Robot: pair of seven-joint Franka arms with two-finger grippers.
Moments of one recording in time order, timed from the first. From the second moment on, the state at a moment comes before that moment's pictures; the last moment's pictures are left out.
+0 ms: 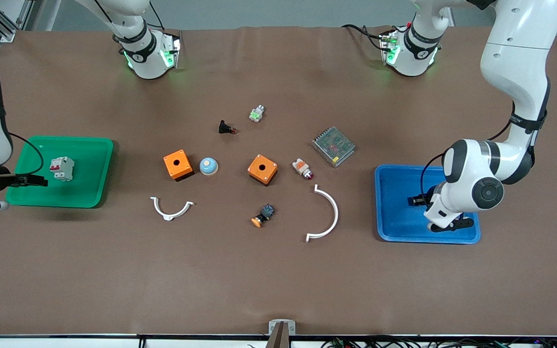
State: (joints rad) left arm -0.02 0.59 -0.09 -1.81 0.05 2.18 -0.28; right arm -0.29 0.48 -0.14 -1.80 -0.02 2.09 -0.44
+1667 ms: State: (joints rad) left arm -0.40 0.78 -0.22 -1.40 0.05 2.18 -0.79; right arm -0.31 0.48 -0.14 -1.98 -0.12 2.15 -0.55
